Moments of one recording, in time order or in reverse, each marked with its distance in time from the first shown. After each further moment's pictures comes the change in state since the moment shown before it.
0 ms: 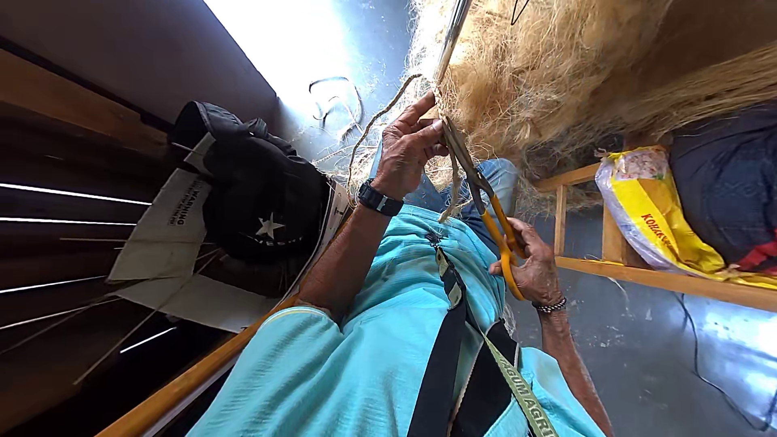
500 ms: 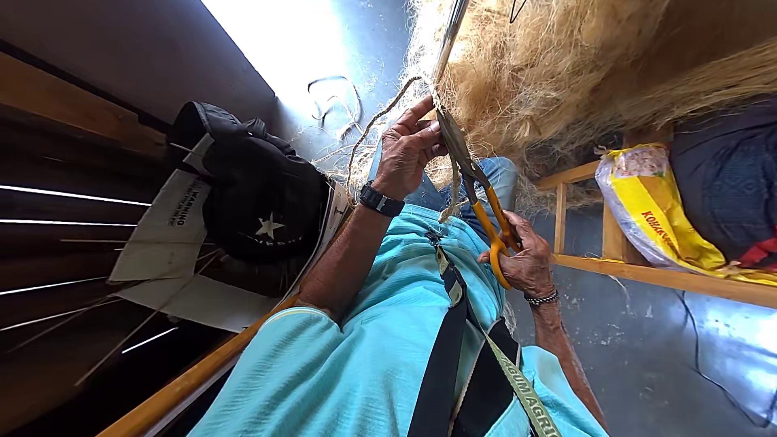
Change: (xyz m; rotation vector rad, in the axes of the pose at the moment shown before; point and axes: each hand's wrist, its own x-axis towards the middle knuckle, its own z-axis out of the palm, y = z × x) left_hand -0.001 -0.005 0.000 -0.071 0.042 -0.026; right_hand 0.008 -0.006 0.013 -0.097 0.091 -0.030
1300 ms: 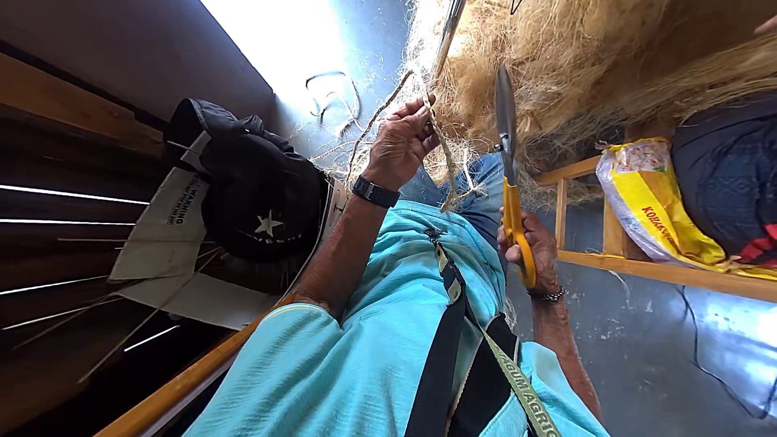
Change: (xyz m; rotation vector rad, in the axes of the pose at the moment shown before) left_hand 0.007 0.008 -0.005 -0.108 0.008 -0.082; right_hand 0.002 0.003 -0.009 0.584 -0.090 0.108
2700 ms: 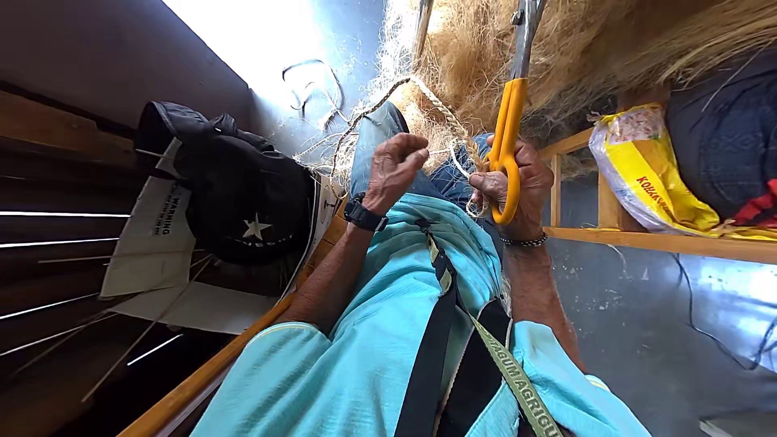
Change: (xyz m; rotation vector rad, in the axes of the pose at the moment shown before) left_hand -0.028 -0.041 -0.038 1.063 -0.079 0.168; right_hand 0.058 -0.048 0.046 0.120 0.119 -0.142
